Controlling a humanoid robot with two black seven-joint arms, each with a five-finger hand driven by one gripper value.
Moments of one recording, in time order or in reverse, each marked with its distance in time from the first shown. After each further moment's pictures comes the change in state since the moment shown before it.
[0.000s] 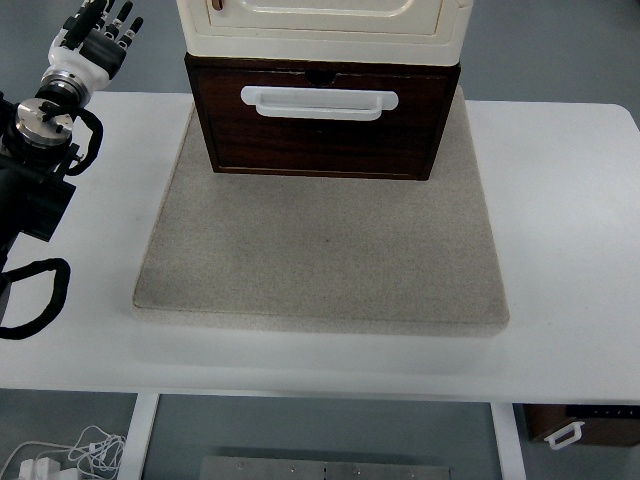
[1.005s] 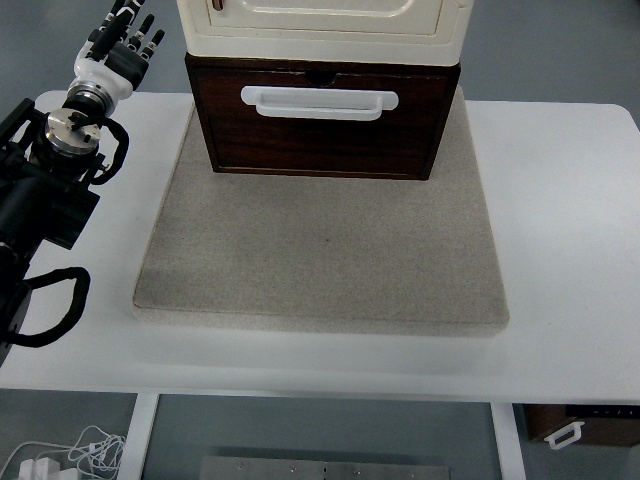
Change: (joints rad) left arm 0.005 -0.051 0.022 -0.003 0.000 0.026 -0.038; right arm 0.000 0.000 0.005 0.002 0.000 0.009 0.000
